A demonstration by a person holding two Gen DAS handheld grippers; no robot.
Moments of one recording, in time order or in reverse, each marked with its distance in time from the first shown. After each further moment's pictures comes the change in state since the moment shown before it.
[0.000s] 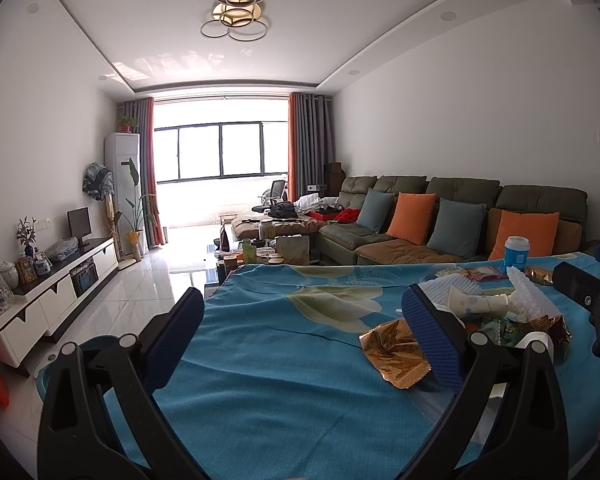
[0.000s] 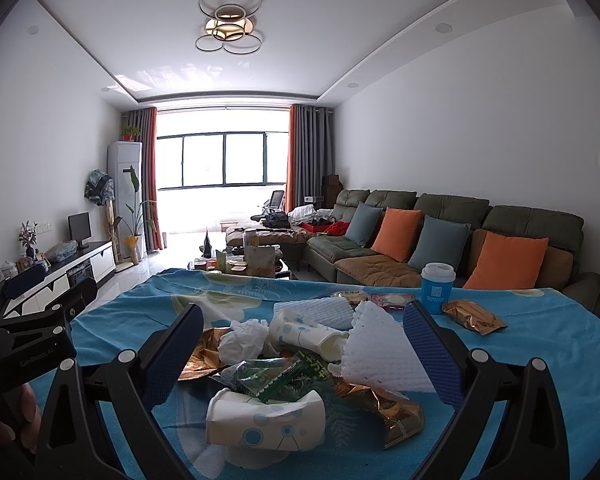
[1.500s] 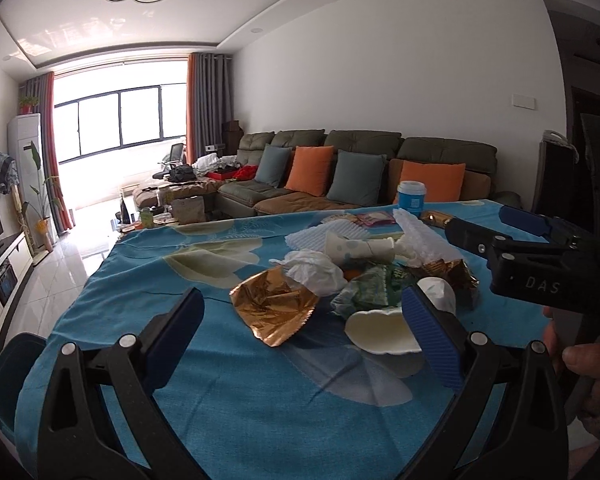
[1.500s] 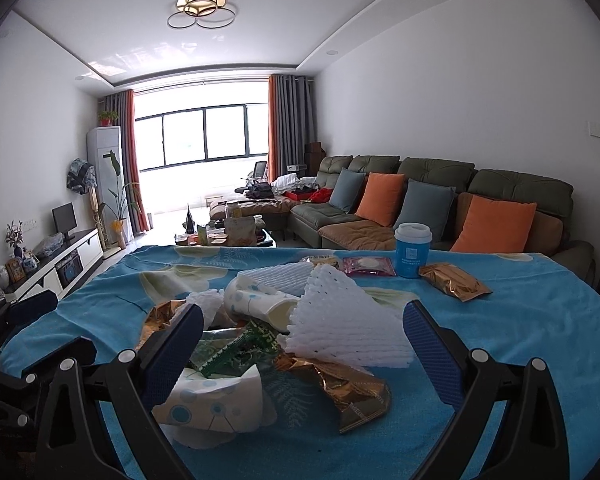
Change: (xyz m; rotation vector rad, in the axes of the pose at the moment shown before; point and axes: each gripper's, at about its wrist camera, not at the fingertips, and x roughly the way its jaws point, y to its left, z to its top) left arm 0.012 -0.056 -0.018 0.084 0.177 -0.424; right arm 0.014 -0.034 -0.007 0.070 0.145 -0.046
